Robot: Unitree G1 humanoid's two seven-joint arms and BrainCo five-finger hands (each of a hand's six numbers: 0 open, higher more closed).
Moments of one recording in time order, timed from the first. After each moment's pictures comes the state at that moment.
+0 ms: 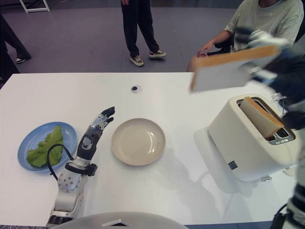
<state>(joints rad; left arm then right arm) 0.22 0.13 -0.11 -0.13 -0.02 -0.50 -0.24 -0.10 -0.81 -0.37 -0.48 0.64 0.21 0.61</state>
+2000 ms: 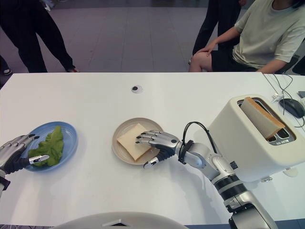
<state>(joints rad) 0.46 0.80 0.35 0.03 0.67 -0.28 -0.03 -0.21 -0.60 0.43 0.12 -0.71 -0.63 0.27</state>
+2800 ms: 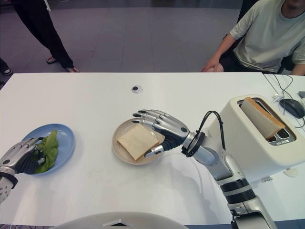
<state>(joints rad) 0.40 0.85 0.20 0.12 0.73 -0.24 0.01 -0.15 -0.59 0.25 -0.09 -0.49 -0.64 0.24</state>
